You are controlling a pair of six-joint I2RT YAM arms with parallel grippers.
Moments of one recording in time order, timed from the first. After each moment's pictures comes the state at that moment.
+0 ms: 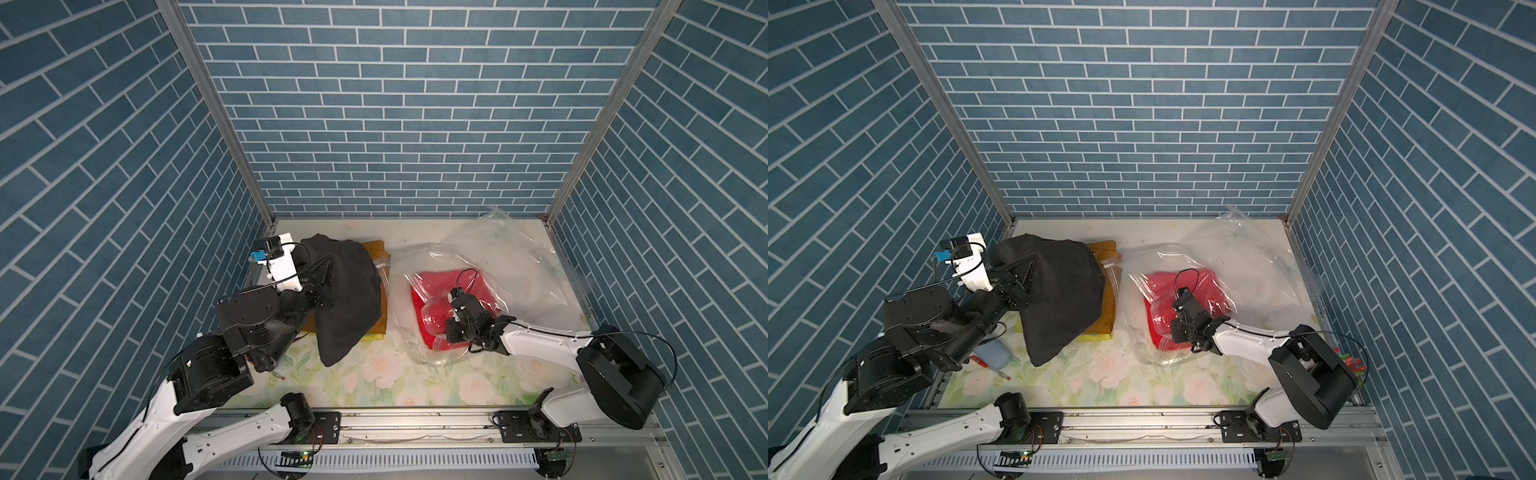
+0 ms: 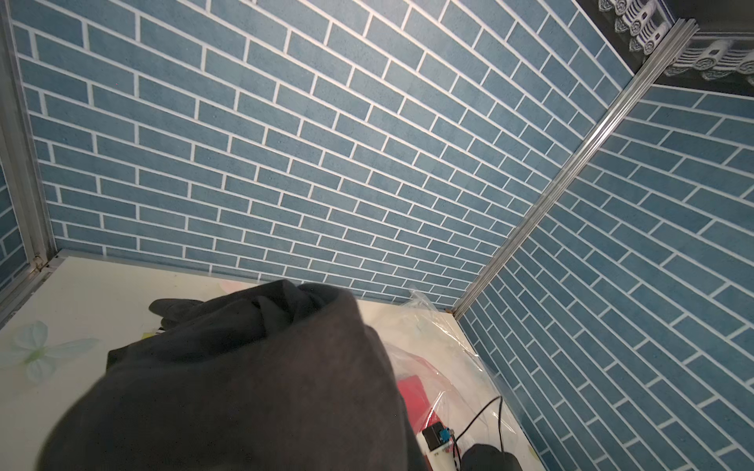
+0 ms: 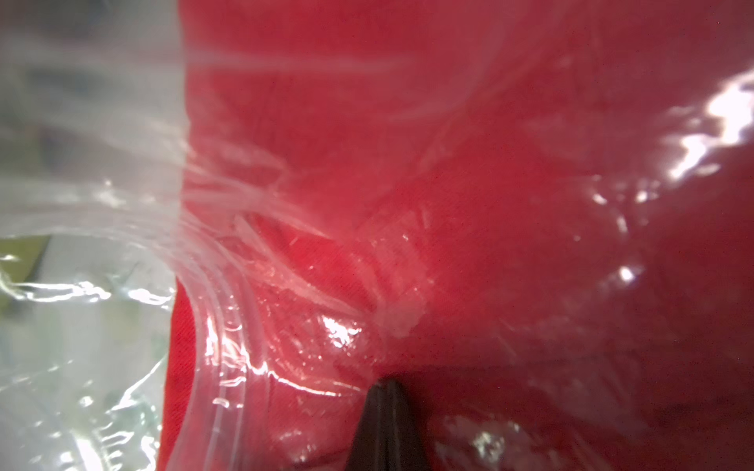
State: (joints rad) left arm -0.97 0.75 1.32 -0.68 -0.63 -0.53; right arm 0.72 1.47 0.64 -0.14 0.11 0.44
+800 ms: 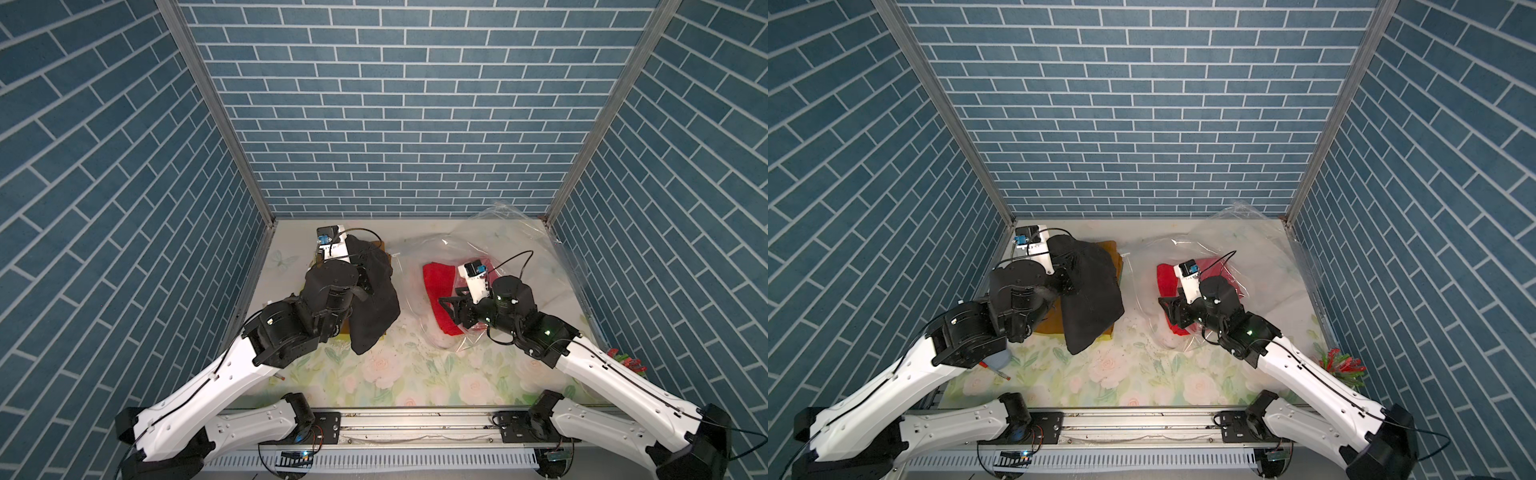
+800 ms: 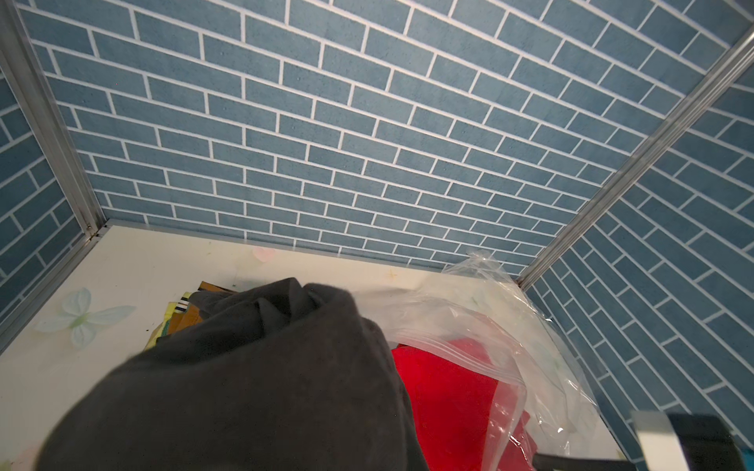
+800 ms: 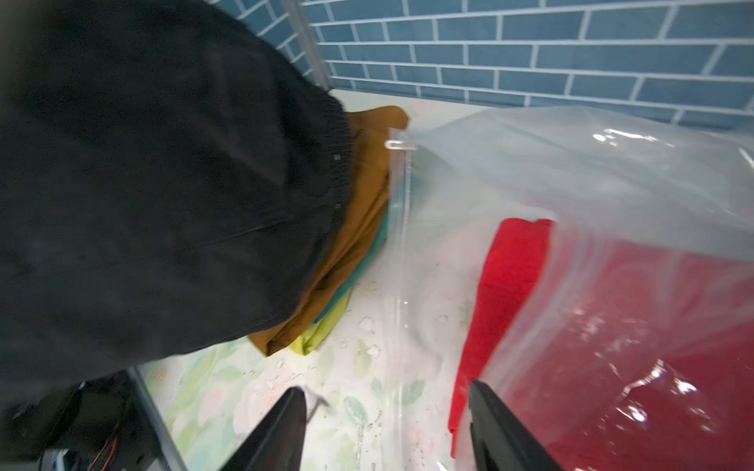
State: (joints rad) left arm -0.93 1.01 1.30 -0.64 -0.69 -0.57; right arm 0.82 0.95 0.79 -0.29 -0.10 0.28
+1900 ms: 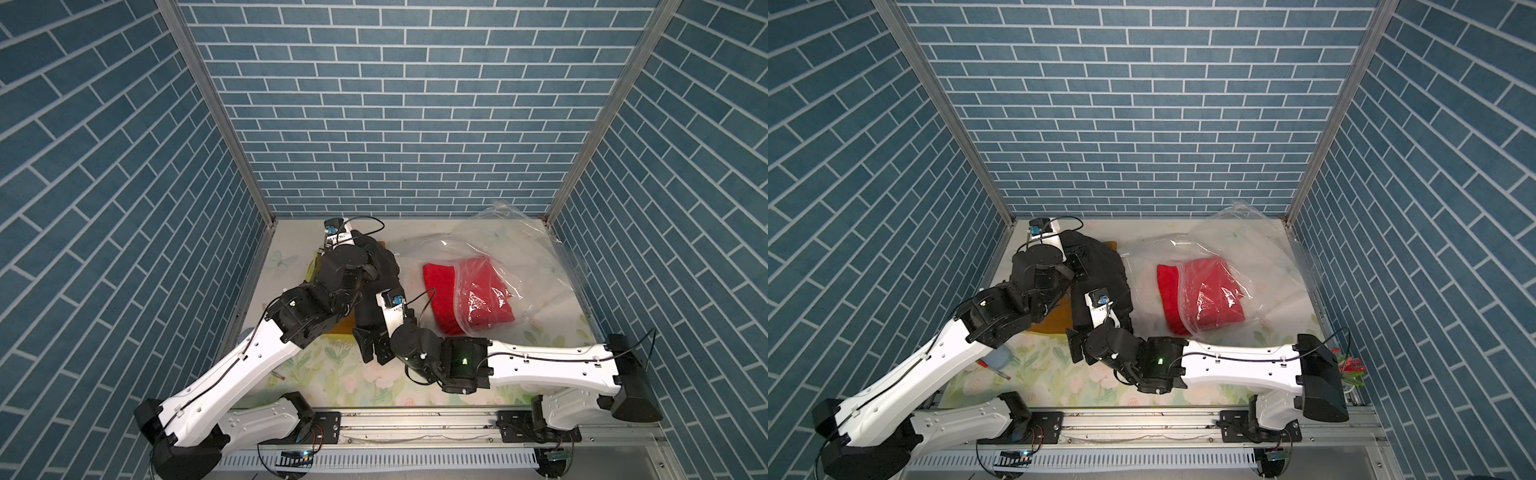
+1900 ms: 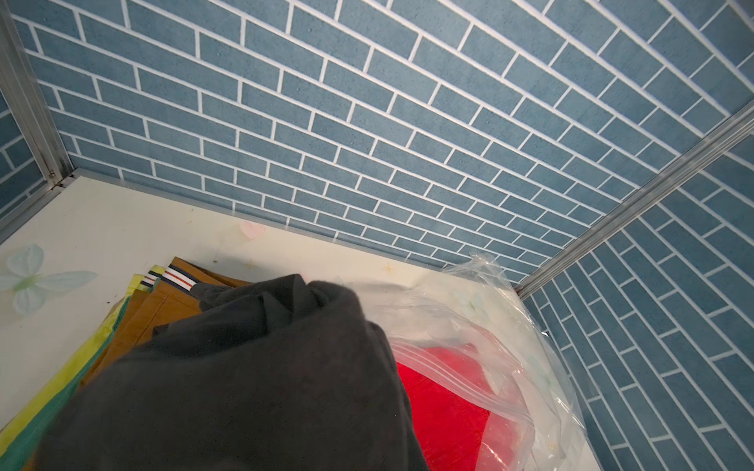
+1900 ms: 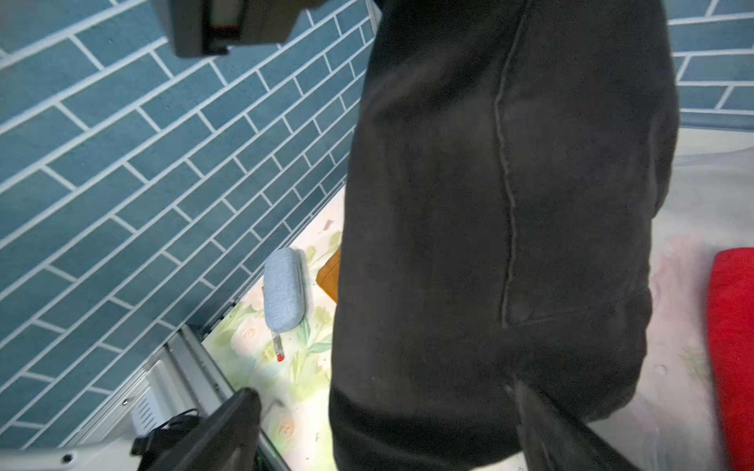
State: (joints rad) left arm -0.80 1.10 1.26 -0.54 -0.55 -0.66; right arm 1.46 1.49 1.20 -0.19 0.57 0.60
